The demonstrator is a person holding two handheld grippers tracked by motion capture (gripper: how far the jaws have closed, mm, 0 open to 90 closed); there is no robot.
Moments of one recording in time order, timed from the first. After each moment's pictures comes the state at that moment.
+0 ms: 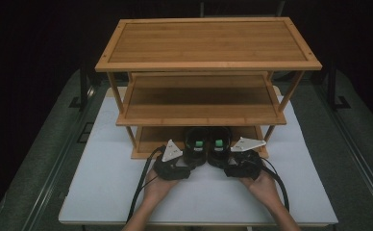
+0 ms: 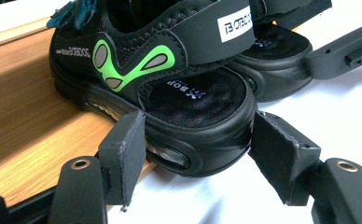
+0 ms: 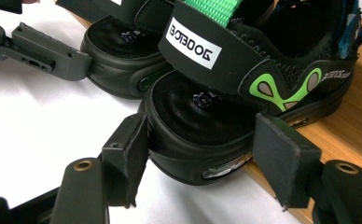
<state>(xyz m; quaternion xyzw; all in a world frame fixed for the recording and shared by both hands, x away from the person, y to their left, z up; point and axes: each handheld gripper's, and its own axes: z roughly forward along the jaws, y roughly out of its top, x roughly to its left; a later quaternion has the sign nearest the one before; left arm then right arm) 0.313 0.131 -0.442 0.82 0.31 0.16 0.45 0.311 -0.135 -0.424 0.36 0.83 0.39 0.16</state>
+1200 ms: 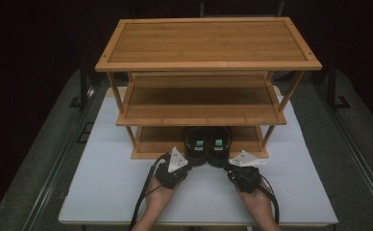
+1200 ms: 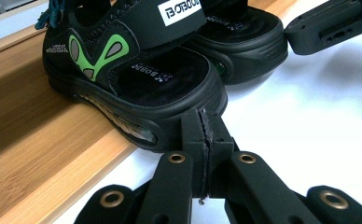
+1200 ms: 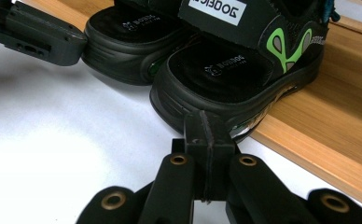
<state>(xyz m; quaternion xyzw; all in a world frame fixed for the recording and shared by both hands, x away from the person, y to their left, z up) 0.288 0.120 -0.437 0.84 0.29 0.19 0.42 0.269 -0.121 -0.434 0.42 0.79 0.38 0.22</state>
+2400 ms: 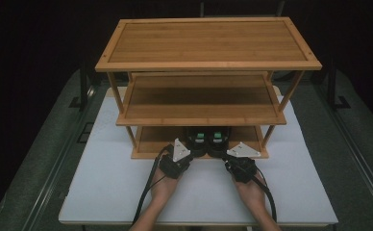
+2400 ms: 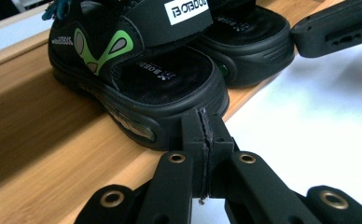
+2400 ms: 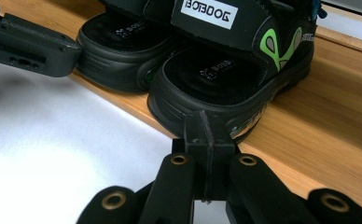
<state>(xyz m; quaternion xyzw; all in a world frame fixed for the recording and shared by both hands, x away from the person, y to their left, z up) 0.316 0.111 -0.442 0.83 0.31 0.22 0.41 0.298 -0.115 -0.440 0.44 0.77 0.38 0.25</state>
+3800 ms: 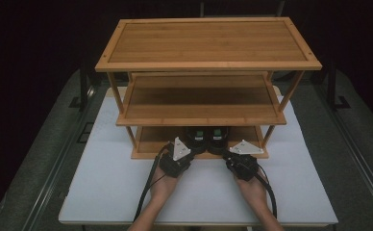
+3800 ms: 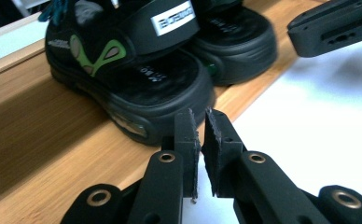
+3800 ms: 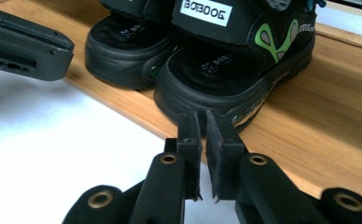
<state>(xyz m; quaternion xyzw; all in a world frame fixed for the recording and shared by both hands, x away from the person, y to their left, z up) 0.316 0.112 -0.436 0.83 0.31 0.21 0.41 0.303 -0.123 -0.440 0.45 0.77 0.40 0.23</state>
